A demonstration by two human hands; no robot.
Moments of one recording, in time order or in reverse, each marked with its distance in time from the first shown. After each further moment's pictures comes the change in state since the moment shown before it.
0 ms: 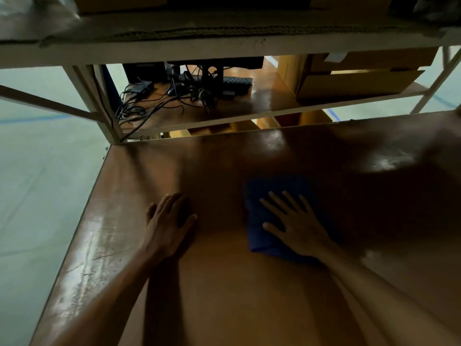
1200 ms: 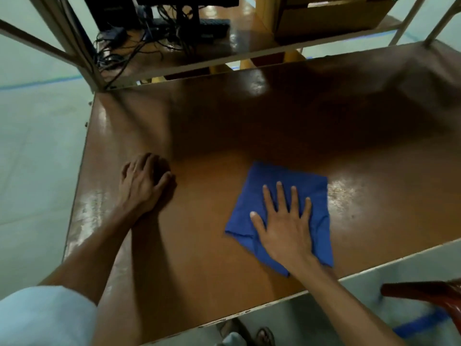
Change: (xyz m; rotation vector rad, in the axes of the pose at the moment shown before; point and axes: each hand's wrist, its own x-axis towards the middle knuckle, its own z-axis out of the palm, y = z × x) left_hand -0.094 -0.022 -0.041 0.031 -0.054 -0.003; right_hand -0.208 -0.138 0.028 -0.078 0.027 0.384
